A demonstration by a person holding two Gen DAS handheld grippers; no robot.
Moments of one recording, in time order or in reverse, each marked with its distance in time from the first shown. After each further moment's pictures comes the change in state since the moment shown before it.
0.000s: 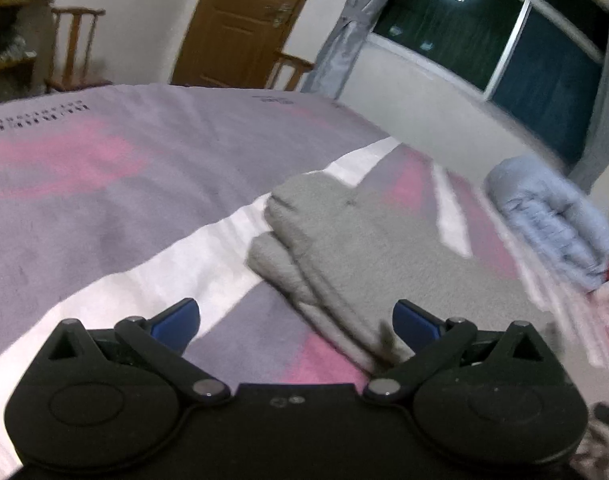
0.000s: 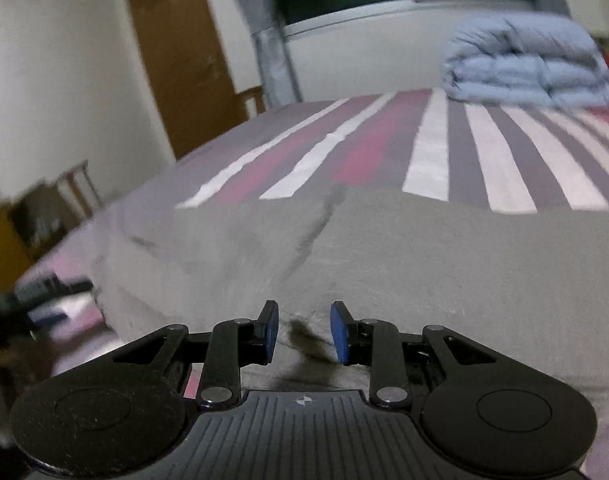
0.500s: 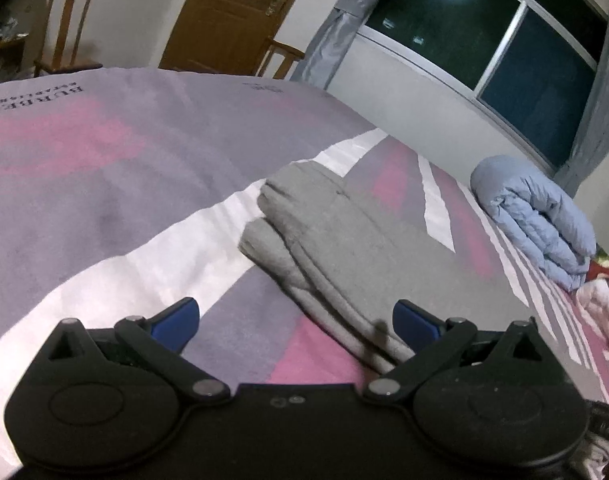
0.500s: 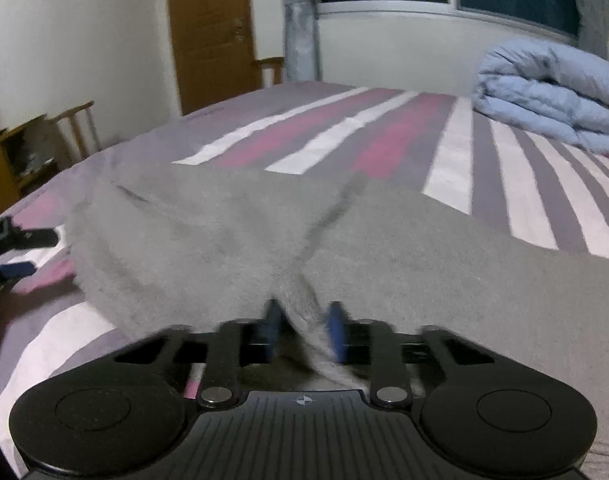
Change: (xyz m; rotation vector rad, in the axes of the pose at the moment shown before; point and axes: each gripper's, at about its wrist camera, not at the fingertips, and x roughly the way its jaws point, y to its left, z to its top) left arm -0.001 0.003 -0.002 -0.008 0.045 -0.025; right arm 0.022 0.015 -0.035 -0.143 0.059 -0.051
